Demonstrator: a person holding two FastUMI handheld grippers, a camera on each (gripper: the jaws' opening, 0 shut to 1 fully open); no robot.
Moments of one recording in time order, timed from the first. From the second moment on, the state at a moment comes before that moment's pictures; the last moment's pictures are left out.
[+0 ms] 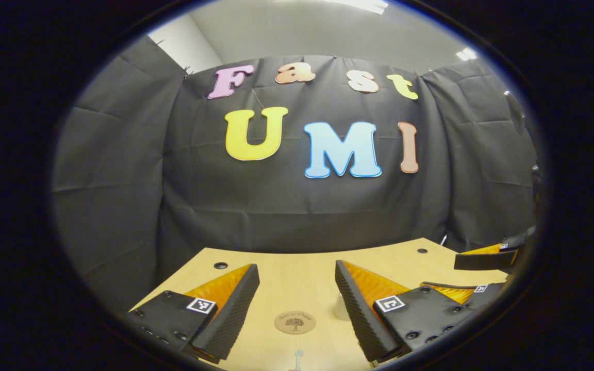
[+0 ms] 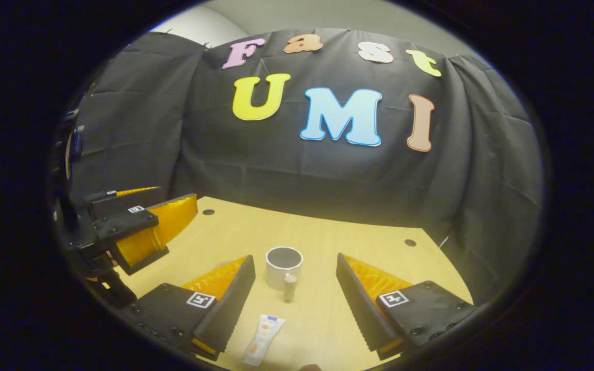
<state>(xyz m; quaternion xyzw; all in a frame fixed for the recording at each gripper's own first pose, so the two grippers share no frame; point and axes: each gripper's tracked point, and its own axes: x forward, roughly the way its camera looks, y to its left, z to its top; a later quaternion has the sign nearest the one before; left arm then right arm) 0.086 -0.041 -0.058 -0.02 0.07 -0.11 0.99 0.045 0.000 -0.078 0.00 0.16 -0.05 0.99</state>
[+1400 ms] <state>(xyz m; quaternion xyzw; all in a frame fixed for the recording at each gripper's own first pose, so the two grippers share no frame) -0.006 -0.031 -0.300 0.00 0.59 -0.12 0.80 0.001 0.047 -0.252 0.11 0.59 -0.01 0.80</state>
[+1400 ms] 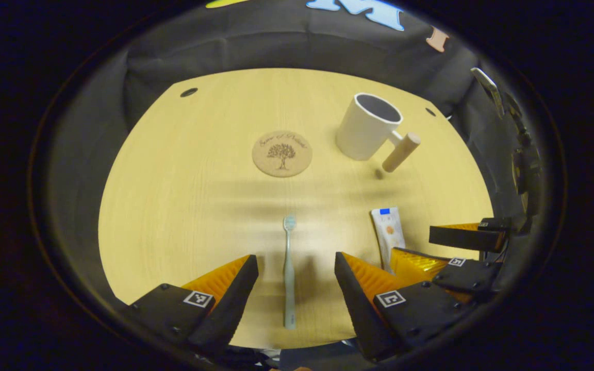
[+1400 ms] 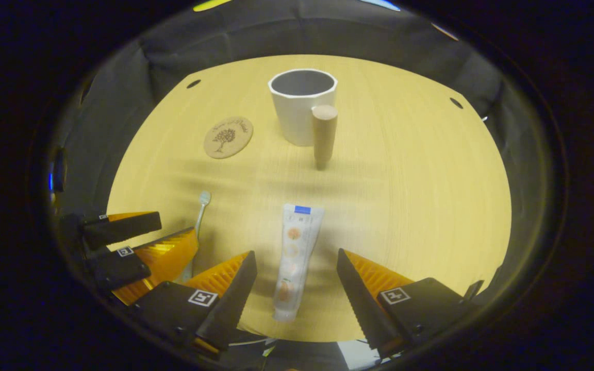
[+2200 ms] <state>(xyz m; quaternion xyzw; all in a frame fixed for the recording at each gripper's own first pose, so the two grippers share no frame) -0.021 -0.024 -0.343 0.04 0.69 -0.10 0.71 0.001 0.058 -0.284 0.13 0.67 -0.01 0.73</state>
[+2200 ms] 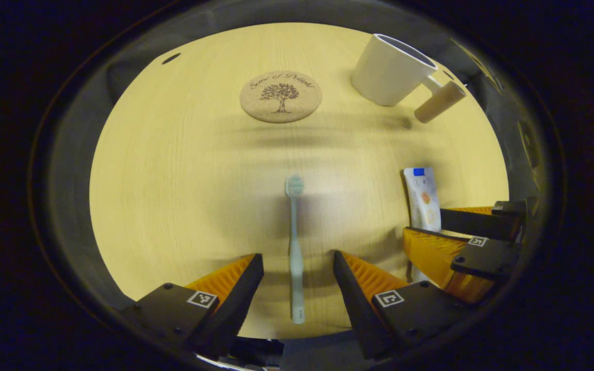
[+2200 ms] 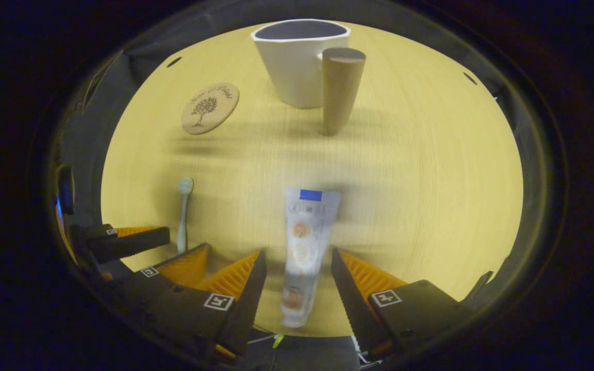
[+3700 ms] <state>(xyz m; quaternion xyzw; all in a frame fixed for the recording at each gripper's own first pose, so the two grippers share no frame) -0.022 -0.026 -0.338 -0.03 0.64 -0.11 0.76 0.011 0.066 -0.280 0.20 0.61 0.02 0.77</state>
